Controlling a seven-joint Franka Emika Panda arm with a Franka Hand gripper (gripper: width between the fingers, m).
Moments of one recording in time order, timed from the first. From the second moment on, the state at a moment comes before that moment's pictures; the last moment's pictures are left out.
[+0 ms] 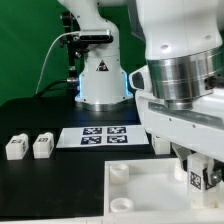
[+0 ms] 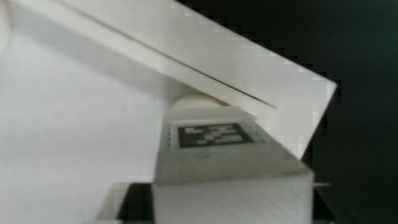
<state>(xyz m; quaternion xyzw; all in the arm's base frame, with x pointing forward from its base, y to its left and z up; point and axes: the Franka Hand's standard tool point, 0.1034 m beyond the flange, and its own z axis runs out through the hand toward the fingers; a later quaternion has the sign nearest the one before) 0.634 0.112 0.069 -0.79 0.61 0.03 0.09</state>
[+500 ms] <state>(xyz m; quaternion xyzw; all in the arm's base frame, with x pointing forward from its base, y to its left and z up) 0.632 0.117 0.068 -0.67 0.73 0.05 0.09</state>
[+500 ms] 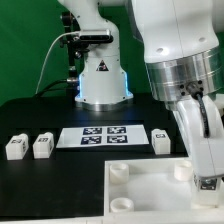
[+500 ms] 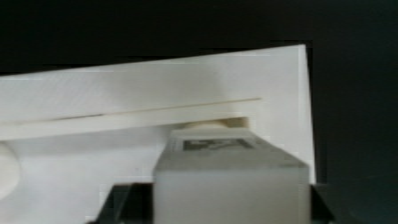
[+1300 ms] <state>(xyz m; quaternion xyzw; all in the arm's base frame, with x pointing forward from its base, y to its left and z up) 0.628 0.127 0.068 -0.91 0.40 0.02 0.07</state>
